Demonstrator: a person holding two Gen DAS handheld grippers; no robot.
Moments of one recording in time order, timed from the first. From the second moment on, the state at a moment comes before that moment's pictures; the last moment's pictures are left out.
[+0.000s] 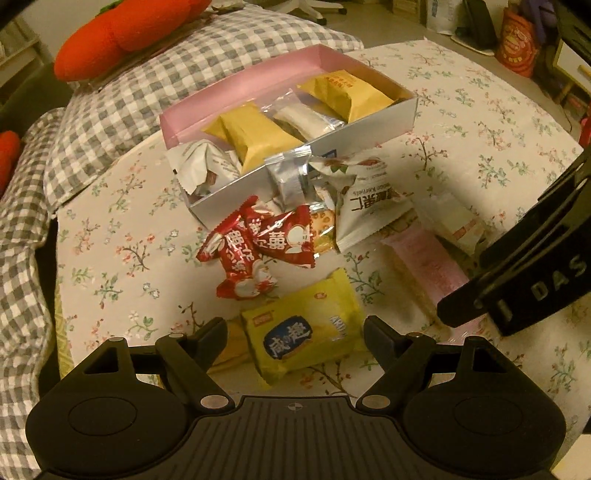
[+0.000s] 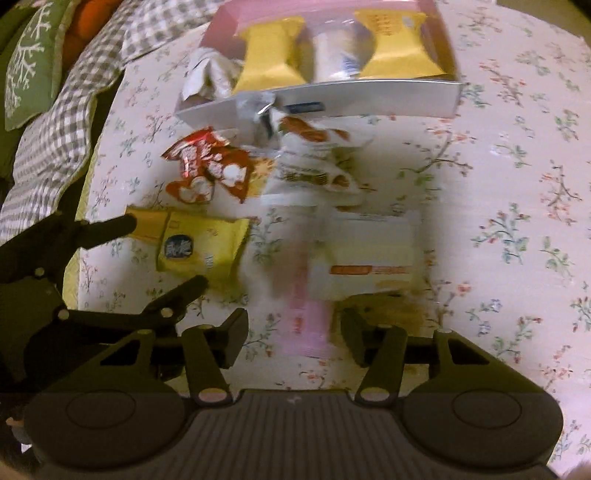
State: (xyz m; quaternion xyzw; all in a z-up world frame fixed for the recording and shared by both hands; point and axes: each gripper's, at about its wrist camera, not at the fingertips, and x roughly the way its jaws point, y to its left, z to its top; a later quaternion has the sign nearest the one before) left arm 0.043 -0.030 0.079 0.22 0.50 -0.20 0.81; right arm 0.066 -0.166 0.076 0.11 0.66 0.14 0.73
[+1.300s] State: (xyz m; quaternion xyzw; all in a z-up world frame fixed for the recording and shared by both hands) left arm 0.034 -0.040 0.040 0.32 0.46 -0.29 0.77; right arm 0.068 -0.152 0.088 0.07 0.60 0.12 0.79
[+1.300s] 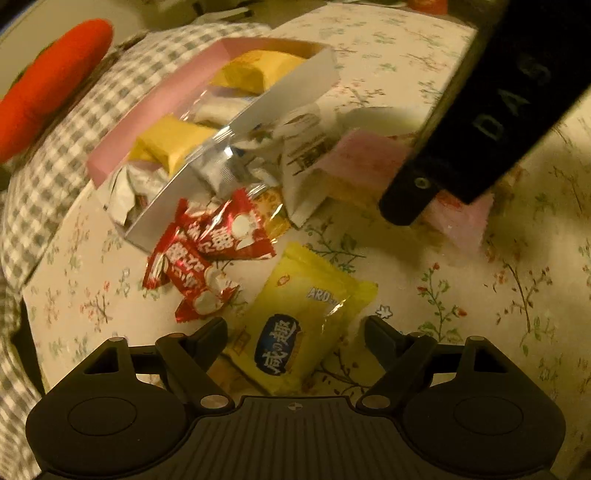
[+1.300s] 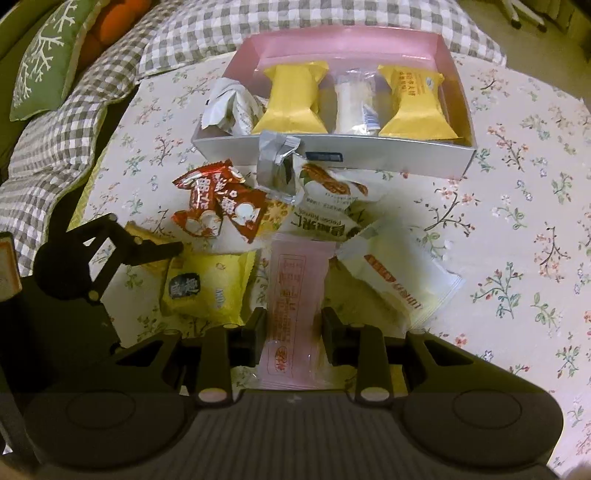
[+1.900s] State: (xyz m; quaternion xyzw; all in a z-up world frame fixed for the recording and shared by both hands) left arm 0.045 -0.037 0.057 0.26 0.47 -0.28 0.79; right arm 0.067 -0.160 0.096 0.09 0.58 0.12 0.80
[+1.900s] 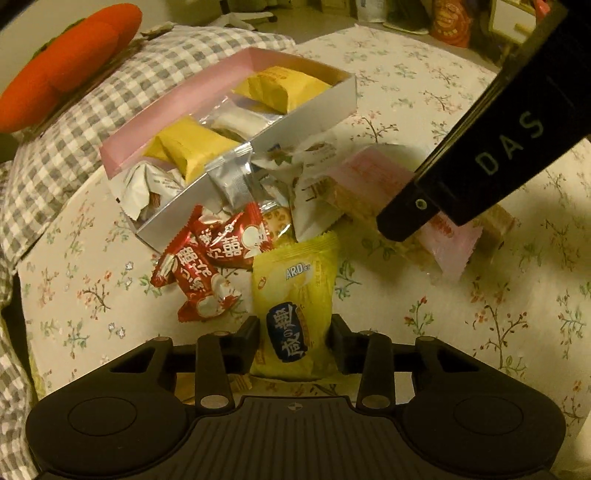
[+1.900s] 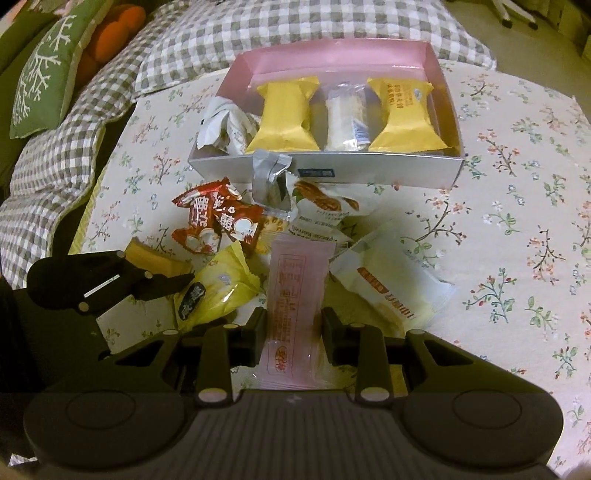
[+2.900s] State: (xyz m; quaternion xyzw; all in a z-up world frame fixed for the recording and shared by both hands) left arm 0.104 -0.001 0.147 0.03 0.39 -0.21 0.90; right arm 0.093 -0.225 0.145 0.19 0.48 0.07 0.85
